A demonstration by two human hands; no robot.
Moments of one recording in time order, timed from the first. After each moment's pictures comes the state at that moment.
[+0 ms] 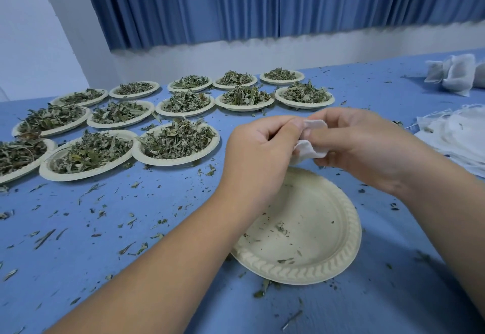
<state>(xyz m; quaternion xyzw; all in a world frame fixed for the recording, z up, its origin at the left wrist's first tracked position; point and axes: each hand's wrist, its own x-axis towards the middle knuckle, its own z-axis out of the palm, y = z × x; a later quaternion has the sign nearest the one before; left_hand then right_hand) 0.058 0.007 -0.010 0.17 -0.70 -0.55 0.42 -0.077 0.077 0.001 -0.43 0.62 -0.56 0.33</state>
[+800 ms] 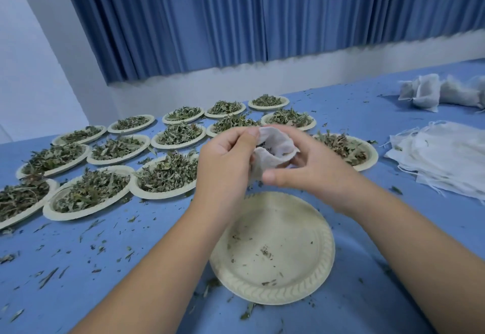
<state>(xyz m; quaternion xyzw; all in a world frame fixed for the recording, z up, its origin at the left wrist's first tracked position) 0.058 -0.004 0.012 0.21 -0.65 -0.56 0.46 -0.071 0.074 -0.001 -0.55 0.55 -0.57 0.27</state>
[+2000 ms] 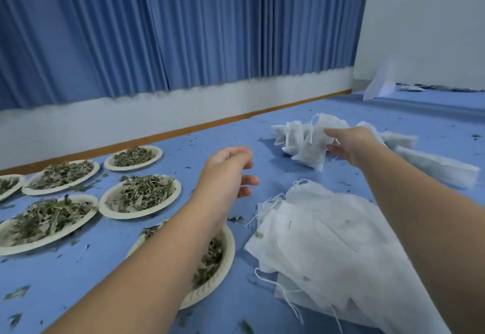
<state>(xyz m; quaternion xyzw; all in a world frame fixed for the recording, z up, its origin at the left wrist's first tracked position) -0.263 0.020 0.041 0.19 -0.64 -0.70 0.24 -0.508 0.169 0.035 -0.01 0.75 -0.66 0.04</state>
